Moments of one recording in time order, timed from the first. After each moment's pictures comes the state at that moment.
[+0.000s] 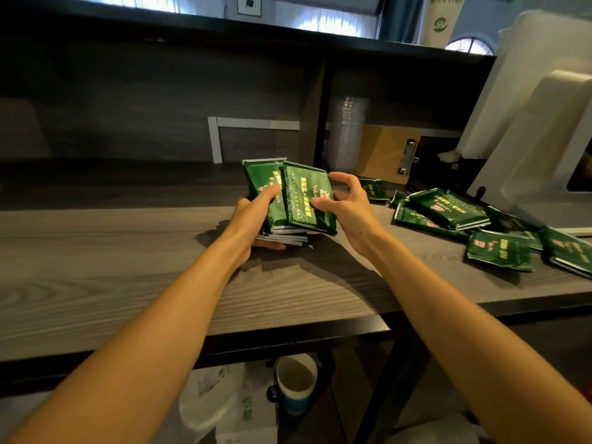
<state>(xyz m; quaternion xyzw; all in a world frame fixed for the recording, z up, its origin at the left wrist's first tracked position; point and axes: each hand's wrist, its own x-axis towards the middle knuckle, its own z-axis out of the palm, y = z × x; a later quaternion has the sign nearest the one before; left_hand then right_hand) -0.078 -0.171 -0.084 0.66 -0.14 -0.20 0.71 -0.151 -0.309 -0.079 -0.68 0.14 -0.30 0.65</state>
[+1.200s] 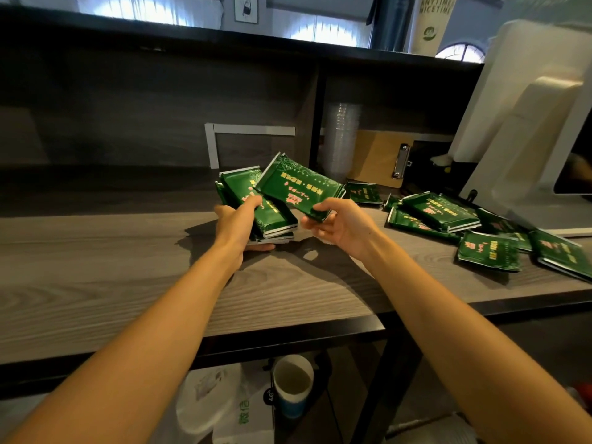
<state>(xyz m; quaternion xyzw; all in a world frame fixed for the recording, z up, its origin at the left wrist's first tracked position) -0.068 -0.168 -0.091 0.62 -0.08 -0.17 0.76 -0.167 -0.307 -0.074 -0.59 0.17 -0.14 0.78</state>
